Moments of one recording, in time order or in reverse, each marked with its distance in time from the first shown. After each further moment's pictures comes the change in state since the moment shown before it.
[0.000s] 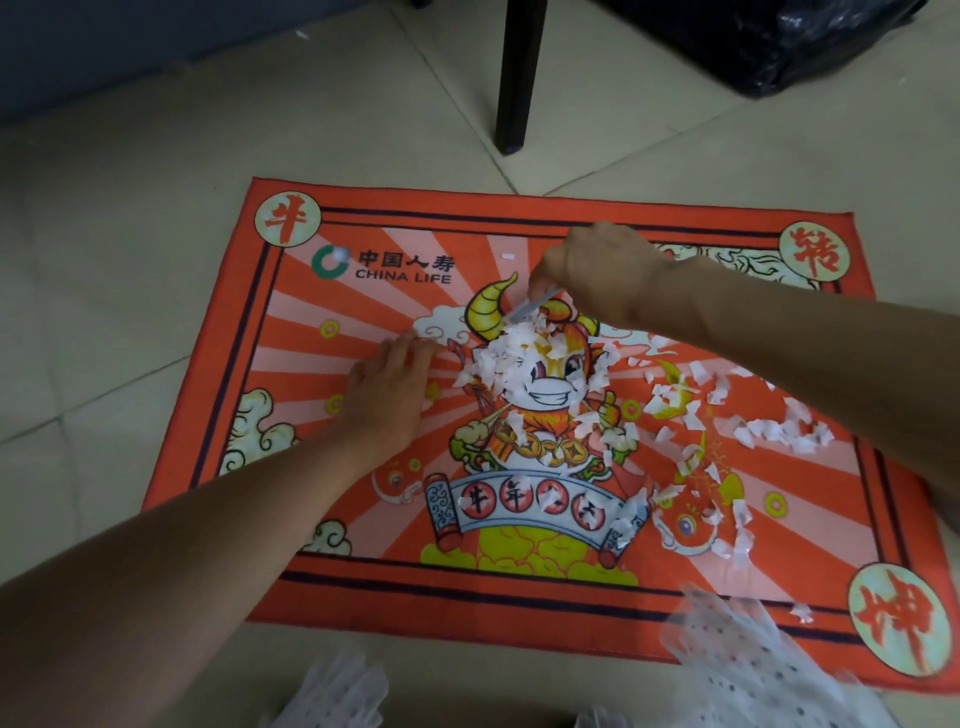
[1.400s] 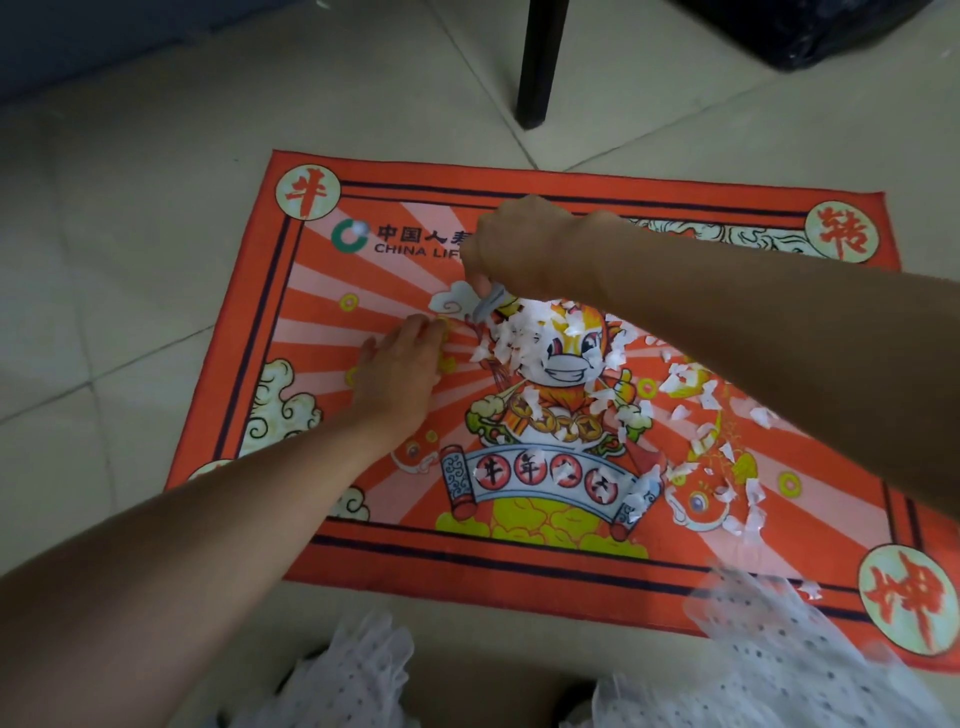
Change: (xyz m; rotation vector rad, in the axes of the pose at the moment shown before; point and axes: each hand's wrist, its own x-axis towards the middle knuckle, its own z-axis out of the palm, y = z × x) left_hand -0.014 0.002 -0.001 0.045 0.132 -0.019; right_hand 0.028 -0.065 -0.040 -0.214 -0.058 -0.203
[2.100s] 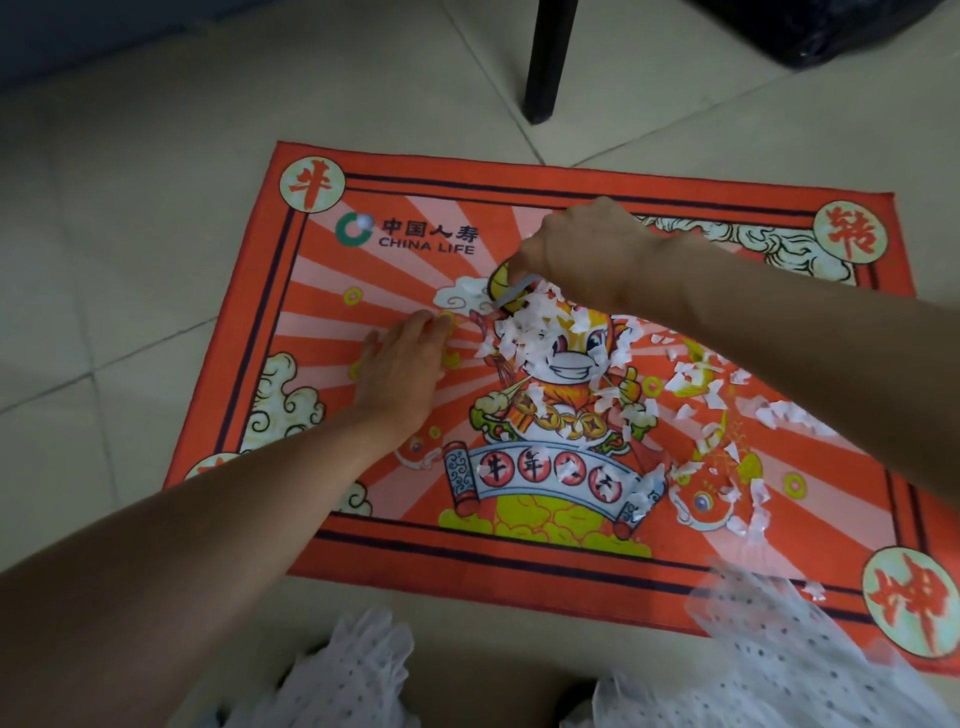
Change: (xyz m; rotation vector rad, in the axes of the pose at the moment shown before) left_hand -0.002 0.000 0.001 0.006 0.019 -0.003; right_hand -0.030 0.011 0.020 -0.001 0.059 0.100
